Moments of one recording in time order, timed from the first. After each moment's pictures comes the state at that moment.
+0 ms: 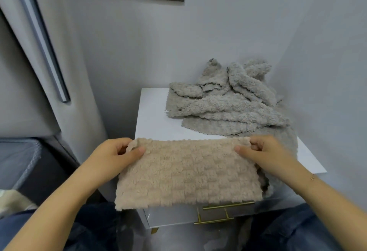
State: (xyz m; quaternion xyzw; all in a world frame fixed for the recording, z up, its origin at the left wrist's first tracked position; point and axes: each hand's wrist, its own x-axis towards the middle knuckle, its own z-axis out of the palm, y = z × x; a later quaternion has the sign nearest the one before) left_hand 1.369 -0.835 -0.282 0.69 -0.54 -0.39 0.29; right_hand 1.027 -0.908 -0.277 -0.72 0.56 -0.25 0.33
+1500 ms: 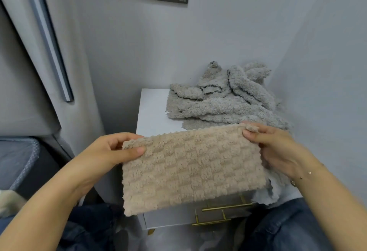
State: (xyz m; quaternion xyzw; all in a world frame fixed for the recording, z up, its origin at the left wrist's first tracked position) left_hand 1.375 -0.830 -0.264 0.59 -0.47 -0.54 0.38; right_hand 1.035 -0.921 -0.250 -0.43 0.52 -0.38 0.63
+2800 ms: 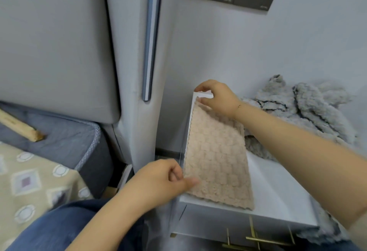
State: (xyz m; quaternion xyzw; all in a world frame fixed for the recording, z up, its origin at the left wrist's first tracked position) left_hand 1.380 -0.809 -0.291 0.72 -0.51 -0.40 0.25; right_hand 1.273 -1.066 -0.264 -0.90 0.35 -0.18 0.18
